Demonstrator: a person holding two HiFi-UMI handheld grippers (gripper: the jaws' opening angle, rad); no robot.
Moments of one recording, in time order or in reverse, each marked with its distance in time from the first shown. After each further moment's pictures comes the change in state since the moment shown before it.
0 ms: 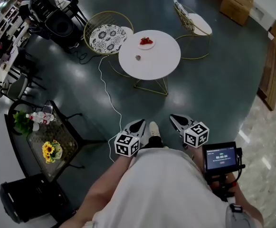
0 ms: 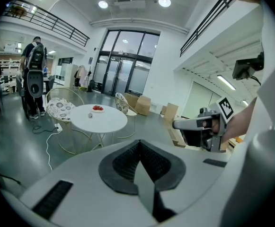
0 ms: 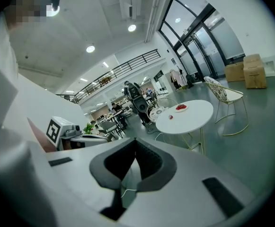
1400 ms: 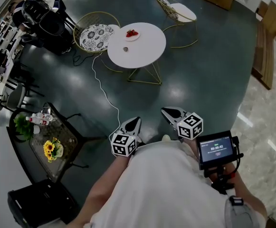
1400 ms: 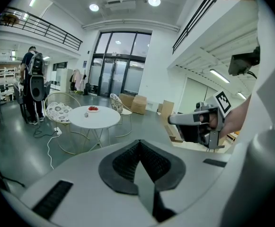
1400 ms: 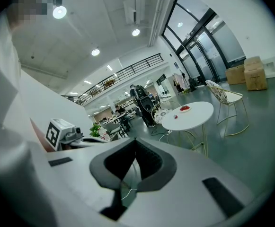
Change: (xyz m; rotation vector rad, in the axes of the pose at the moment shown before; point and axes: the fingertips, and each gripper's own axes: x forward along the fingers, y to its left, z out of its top) left arm -0.052 -0.063 -0.039 0.076 0.000 -0.012; right arm -0.053 0.058 -0.032 -0.026 -0.047 0.027
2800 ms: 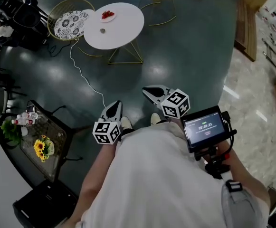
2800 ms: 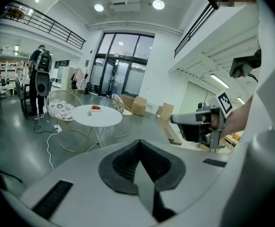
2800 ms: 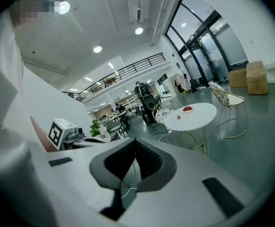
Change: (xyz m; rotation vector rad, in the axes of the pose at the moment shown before) left arm -0.028 0.023 -0.010 -0.039 -0.024 -0.017; right arm 0.016 0.032 -0.002 -0.039 0.016 -0.010
